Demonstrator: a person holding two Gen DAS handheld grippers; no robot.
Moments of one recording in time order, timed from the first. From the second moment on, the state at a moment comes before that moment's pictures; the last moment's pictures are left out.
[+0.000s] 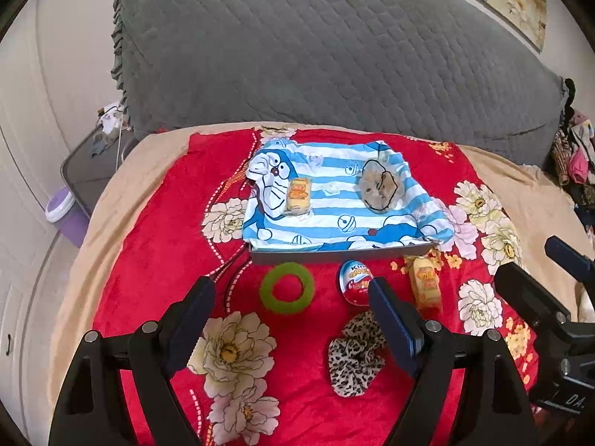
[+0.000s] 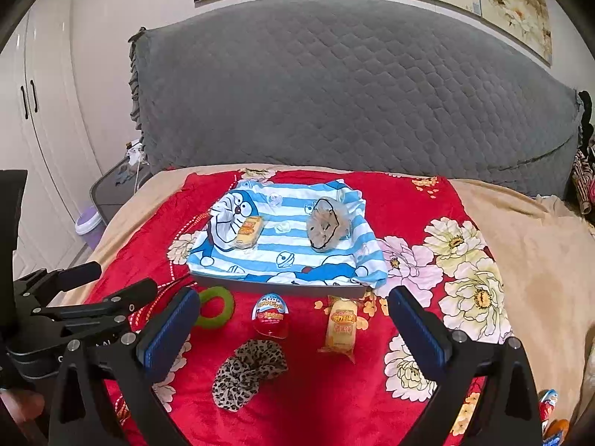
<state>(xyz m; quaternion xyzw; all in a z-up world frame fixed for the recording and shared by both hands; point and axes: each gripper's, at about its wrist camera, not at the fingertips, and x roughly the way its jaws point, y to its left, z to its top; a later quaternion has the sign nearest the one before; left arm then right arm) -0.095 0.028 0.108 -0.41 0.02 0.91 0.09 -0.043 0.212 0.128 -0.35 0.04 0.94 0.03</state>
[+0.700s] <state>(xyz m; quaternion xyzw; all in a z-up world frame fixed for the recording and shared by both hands) -0.049 0.004 0.127 -0.40 0.02 0.91 0.07 0.004 0.188 0.161 -0.32 0.02 0.95 0.03</state>
